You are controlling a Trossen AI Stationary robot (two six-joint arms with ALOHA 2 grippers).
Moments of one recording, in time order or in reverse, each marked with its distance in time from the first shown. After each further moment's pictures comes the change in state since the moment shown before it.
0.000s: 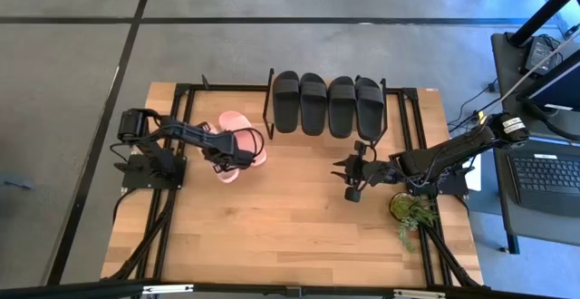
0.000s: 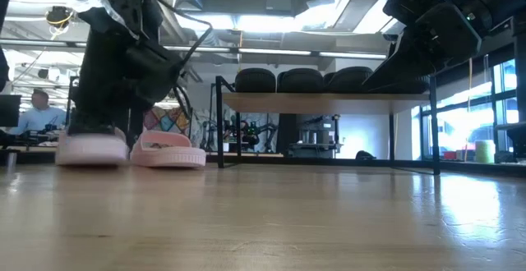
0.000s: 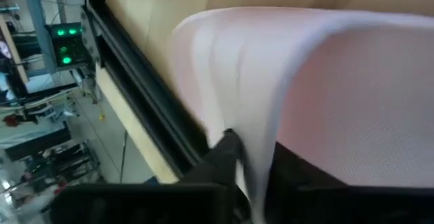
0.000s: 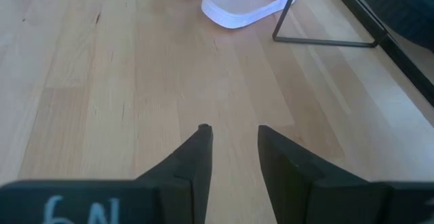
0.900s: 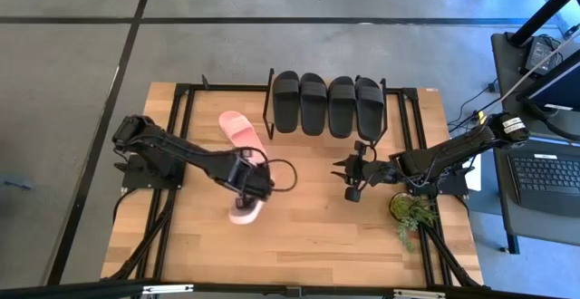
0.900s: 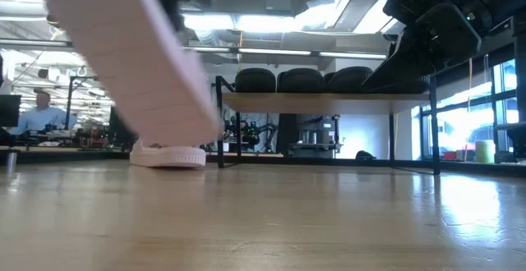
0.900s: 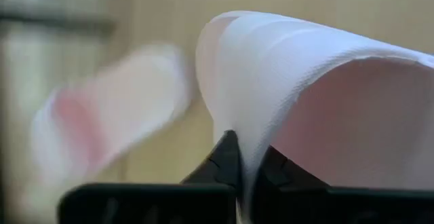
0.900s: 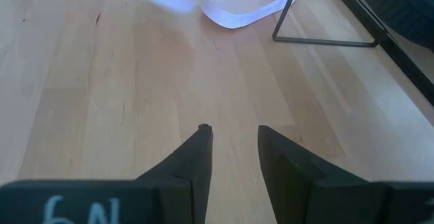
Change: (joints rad) left arm -0.352 0.000 0.503 0.072 0.227 0.326; right arm 0.000 0.000 0.000 0.000 0.000 0.002
